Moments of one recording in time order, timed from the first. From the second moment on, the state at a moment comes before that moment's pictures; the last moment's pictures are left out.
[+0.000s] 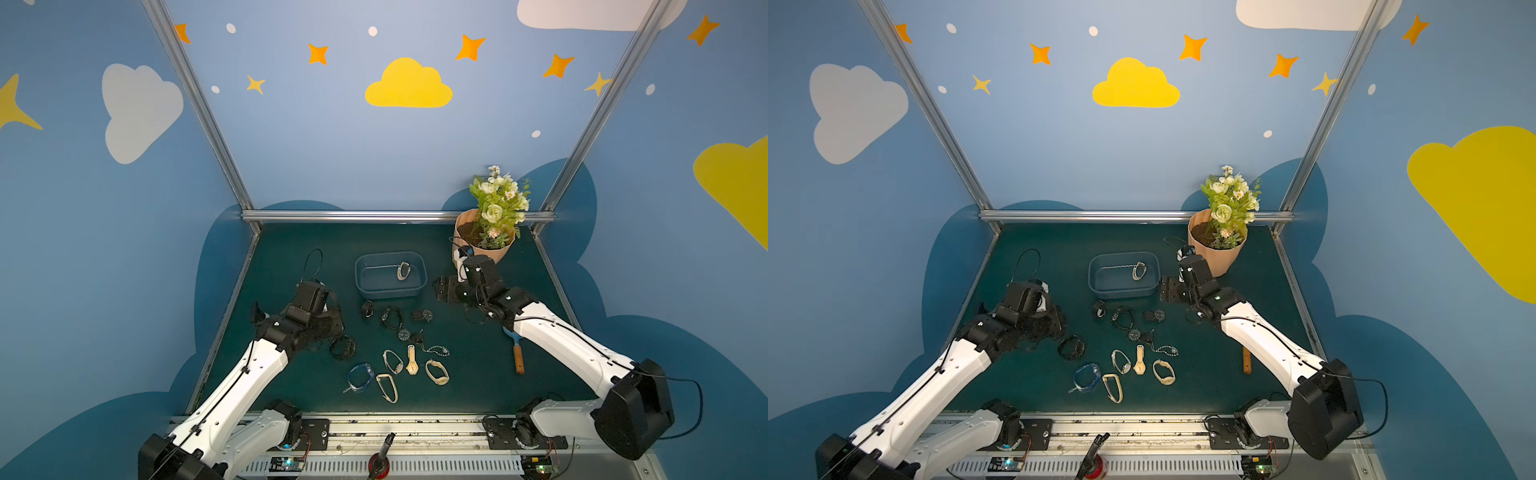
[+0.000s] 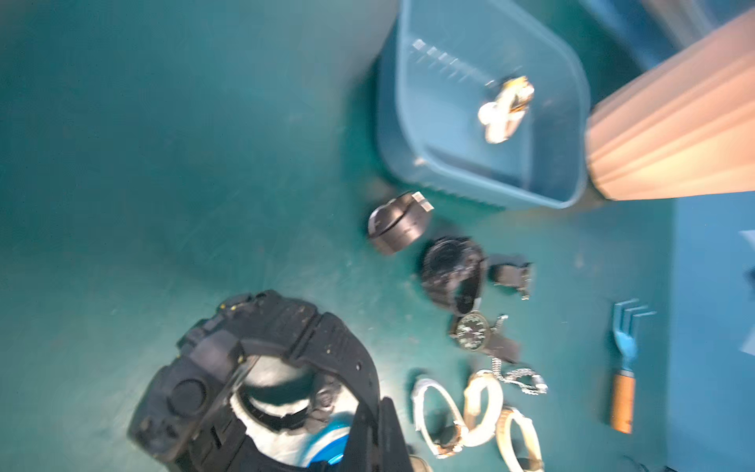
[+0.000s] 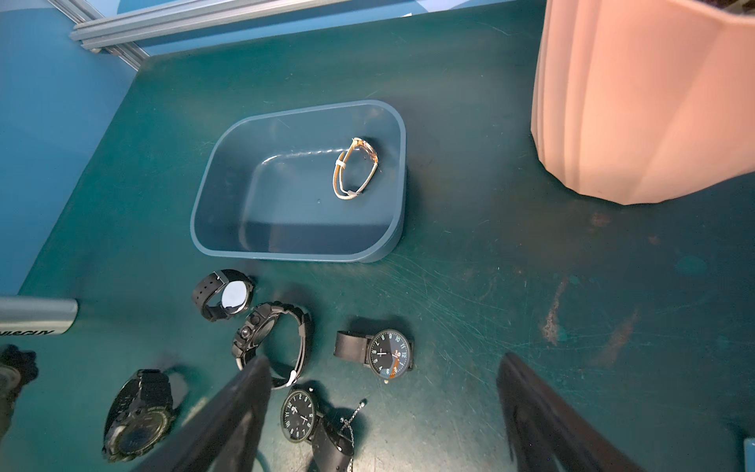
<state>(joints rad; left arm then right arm) -0.39 1.00 0.84 -0.73 0.08 -0.71 0.59 1.32 1.01 -0.38 0.07 0.41</state>
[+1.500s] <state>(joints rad) -0.53 2.29 1.95 -0.80 -0.12 -0.37 0.57 1.10 0.89 -0.46 0.16 0.41</state>
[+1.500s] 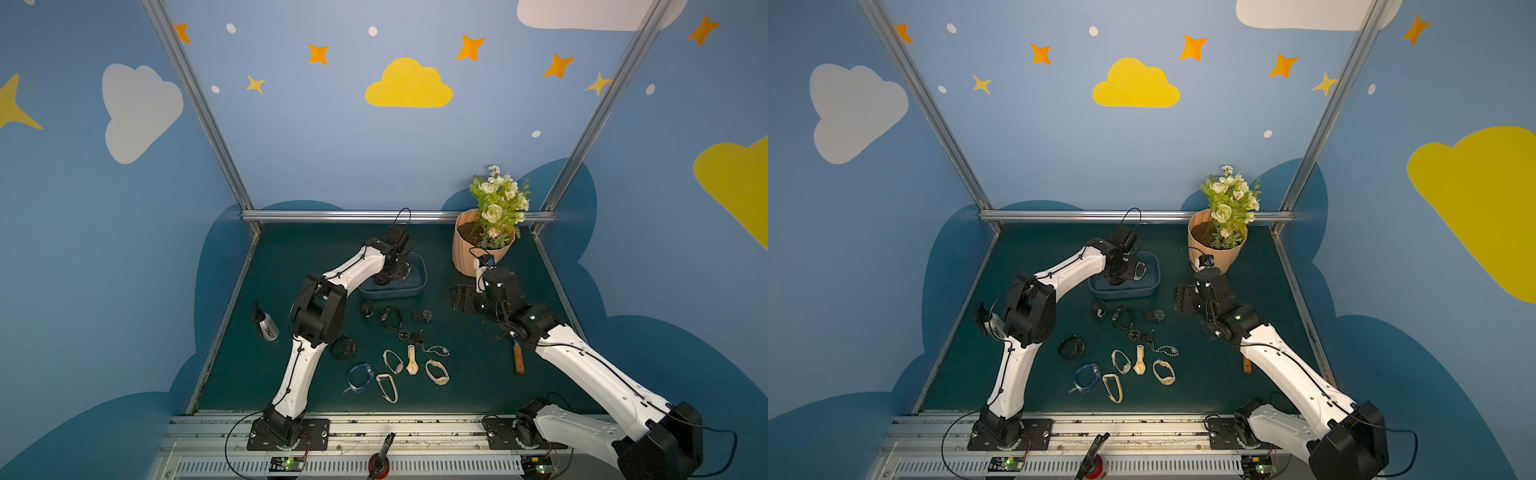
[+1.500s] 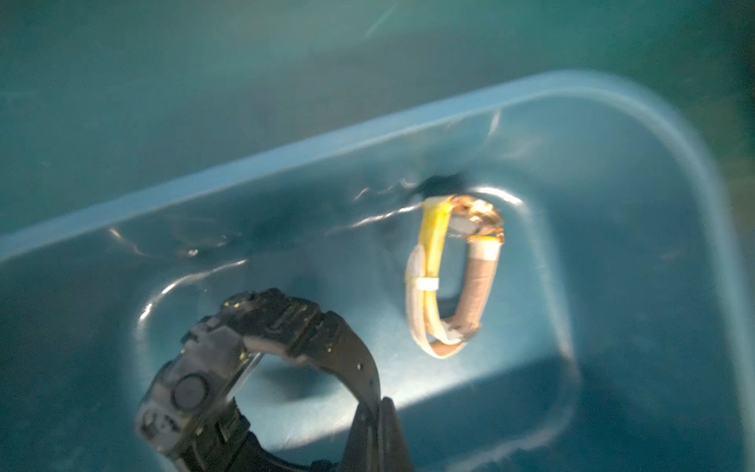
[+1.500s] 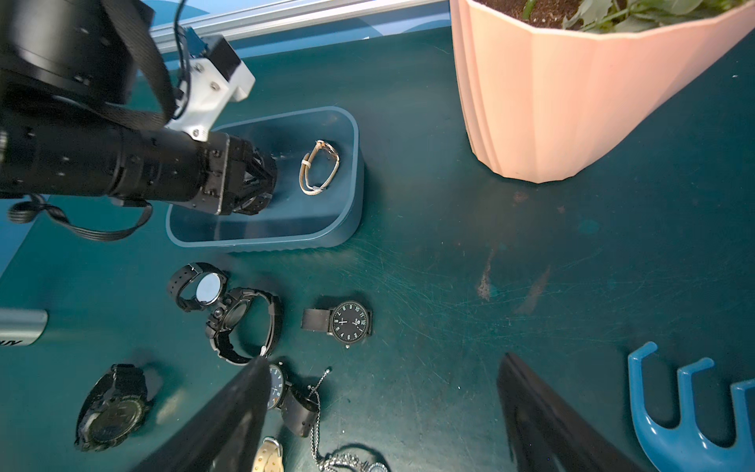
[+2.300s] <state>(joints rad) -0.51 2.29 2.00 -0.84 -0.07 -0.42 0.55 1.08 0.89 -0.46 0.15 0.41</state>
